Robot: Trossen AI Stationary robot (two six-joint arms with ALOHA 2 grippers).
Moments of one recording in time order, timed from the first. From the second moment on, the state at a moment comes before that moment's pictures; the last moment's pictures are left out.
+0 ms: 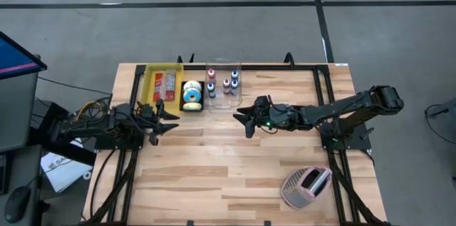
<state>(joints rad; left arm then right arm) 0.11 0.01 0.01 0.04 0.10 -0.14 0.12 1.41 0.83 0.30 0.42 0.62</state>
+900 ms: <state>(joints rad) 0.09 0.32 0.01 0.07 -0.03 -0.11 -0.14 1.34 0.83 0.14 -0.25 0.18</state>
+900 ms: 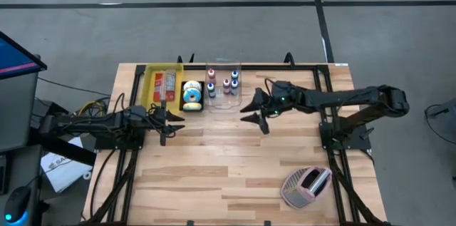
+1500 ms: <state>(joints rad) 0.09 0.34 0.01 0.08 -0.03 -0.11 -0.01 0.72 0.18 0.40 -0.15 0.25</state>
